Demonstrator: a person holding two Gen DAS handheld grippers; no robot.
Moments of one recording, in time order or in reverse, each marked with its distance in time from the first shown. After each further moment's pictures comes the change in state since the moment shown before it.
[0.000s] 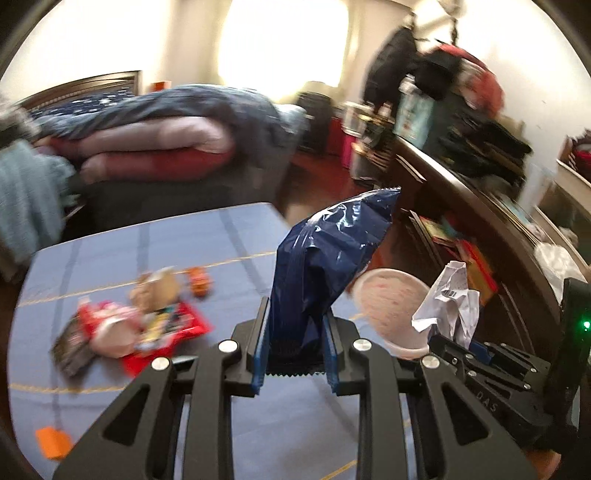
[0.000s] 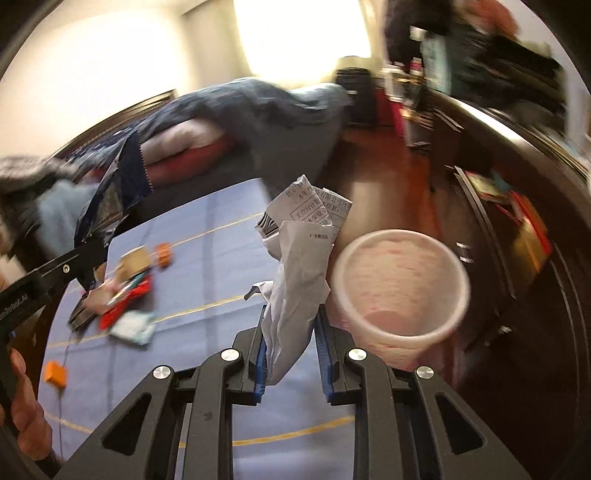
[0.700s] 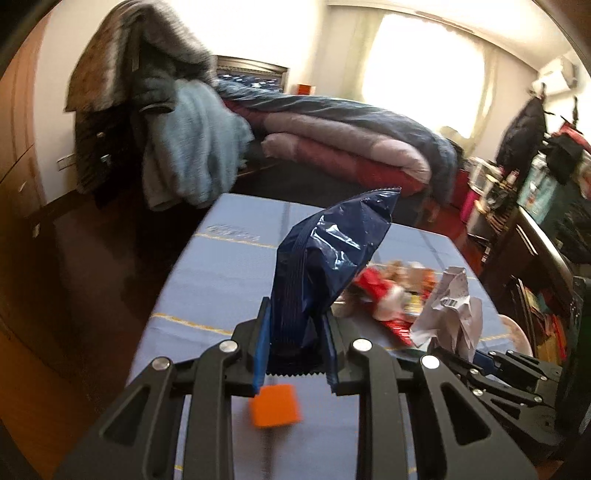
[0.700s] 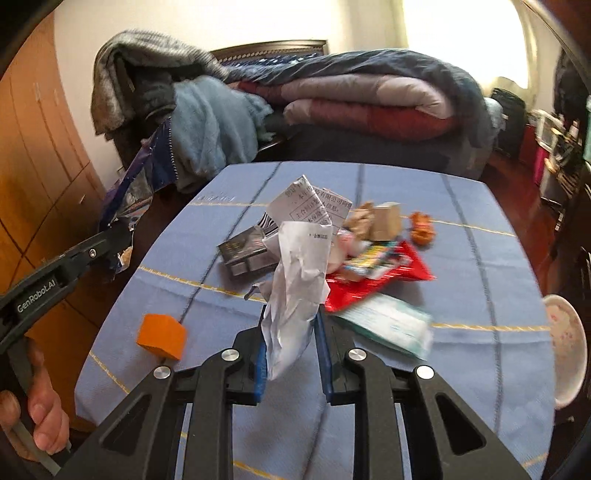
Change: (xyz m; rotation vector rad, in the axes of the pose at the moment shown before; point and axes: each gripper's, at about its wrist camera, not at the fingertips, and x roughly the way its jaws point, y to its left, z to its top) left arm -0.133 0.219 -0.077 -0.342 -0.098 0.394; right arm 0.021 0.257 -0.049 -0.427 0.137 0.355
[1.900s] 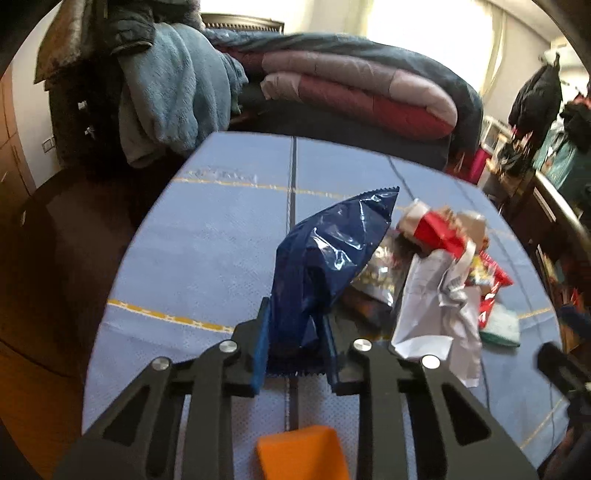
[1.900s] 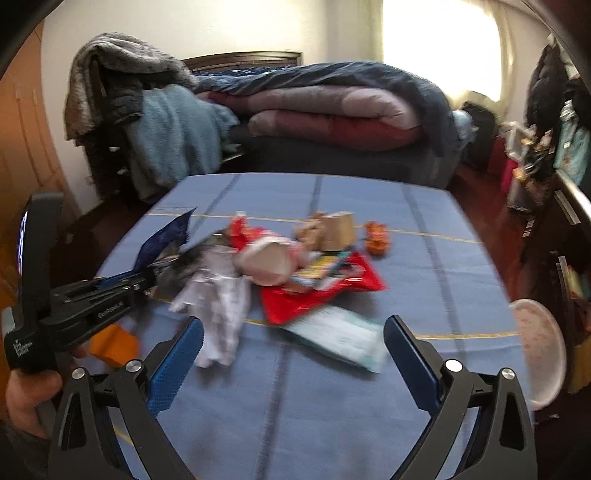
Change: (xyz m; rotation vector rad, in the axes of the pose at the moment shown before) left arm 0.099 0.031 -0.018 0.009 0.163 0.027; right arm 0.009 -0.011 -0.003 -0.010 -0.038 -0.102
